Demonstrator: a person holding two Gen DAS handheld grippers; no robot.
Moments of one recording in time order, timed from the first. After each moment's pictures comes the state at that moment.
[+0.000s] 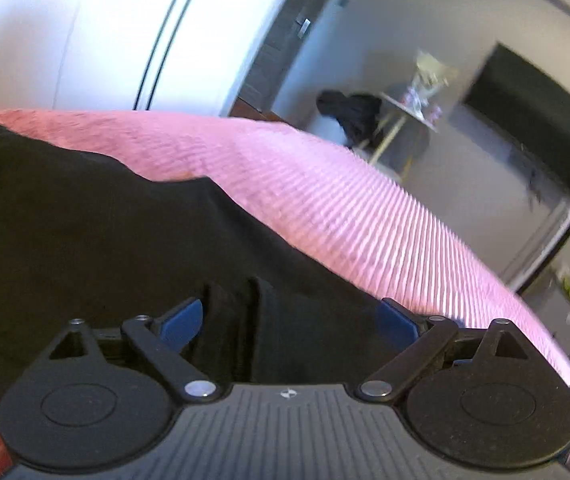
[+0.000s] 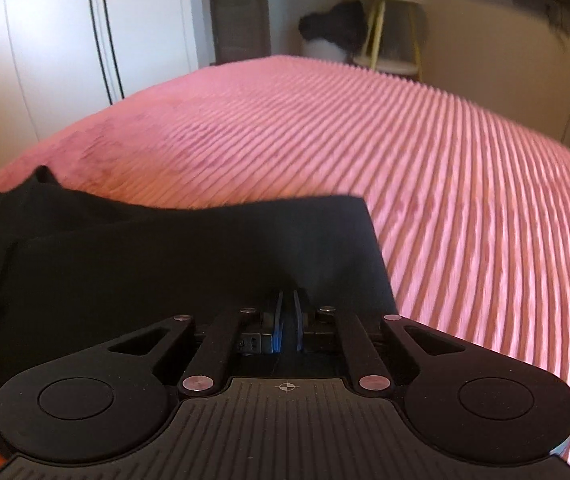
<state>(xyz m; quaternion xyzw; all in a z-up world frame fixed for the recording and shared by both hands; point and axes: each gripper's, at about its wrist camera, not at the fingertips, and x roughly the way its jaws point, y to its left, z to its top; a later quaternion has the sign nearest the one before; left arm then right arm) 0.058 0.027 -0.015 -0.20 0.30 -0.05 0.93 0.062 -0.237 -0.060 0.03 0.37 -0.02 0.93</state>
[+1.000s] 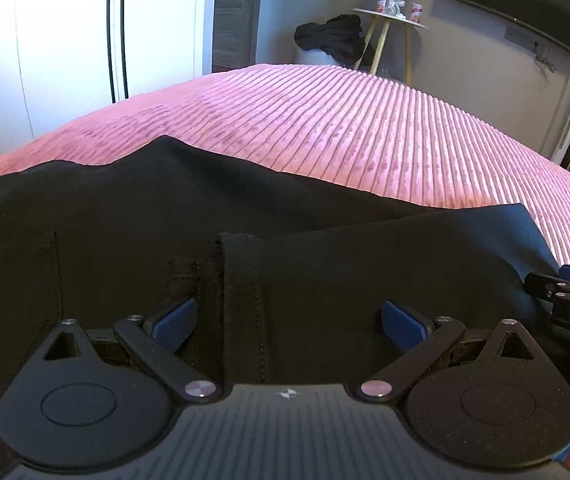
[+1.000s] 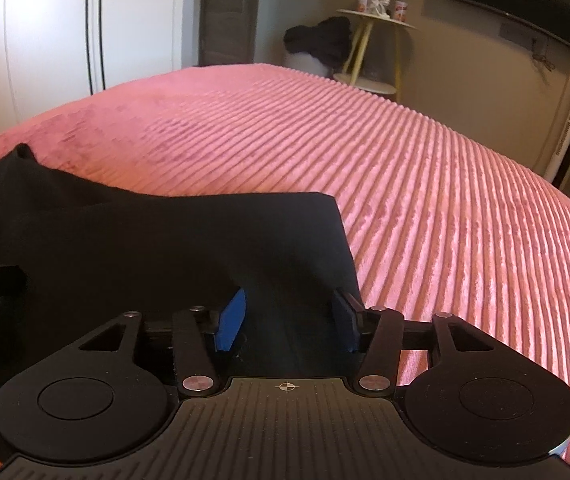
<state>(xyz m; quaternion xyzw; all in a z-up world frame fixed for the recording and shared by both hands) 0.099 -0.014 -0.059 -0.04 0.37 -0.05 0.93 0.053 -0.237 -0.064 -0.02 0.36 -0.06 0.93</state>
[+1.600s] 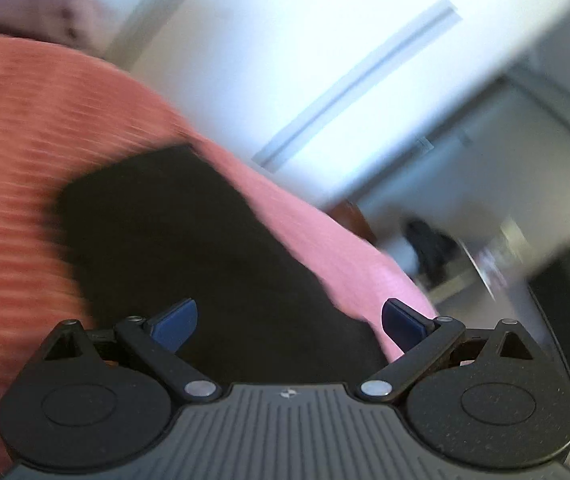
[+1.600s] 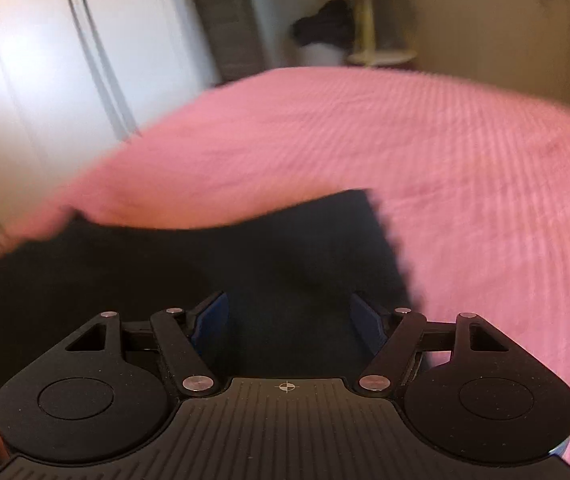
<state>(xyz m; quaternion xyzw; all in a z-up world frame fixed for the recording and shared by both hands) -0.047 0.251 -0.034 -0.43 0.19 0.12 0.87 0.042 -0.253 -0.044 0.17 0.36 0.05 0.92</state>
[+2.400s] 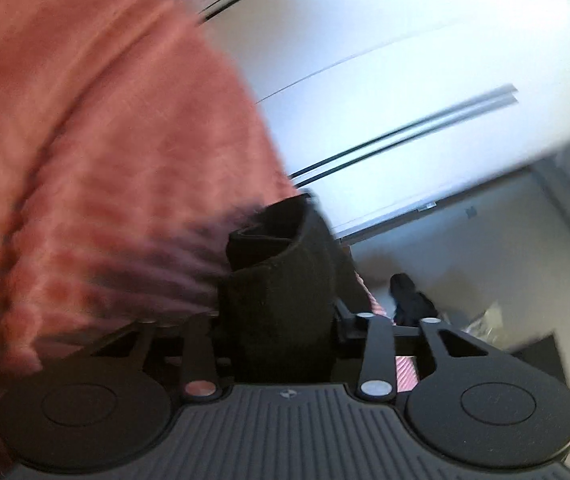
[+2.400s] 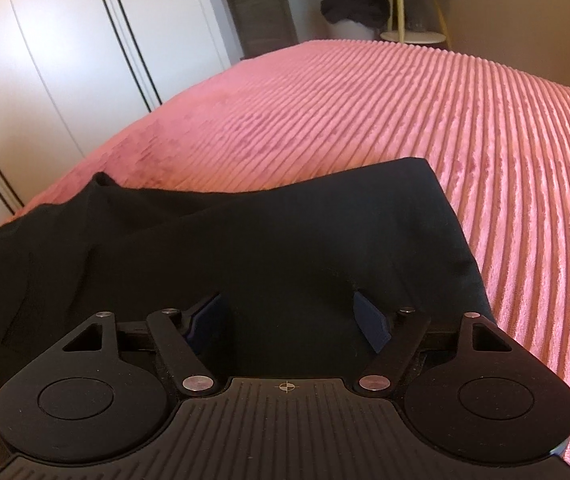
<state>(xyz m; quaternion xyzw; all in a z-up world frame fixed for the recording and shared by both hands) -0.020 0.360 -0.112 -0.53 0.14 0.10 0.83 0.057 -0.234 -0.060 0.12 0.39 0.04 0.91</state>
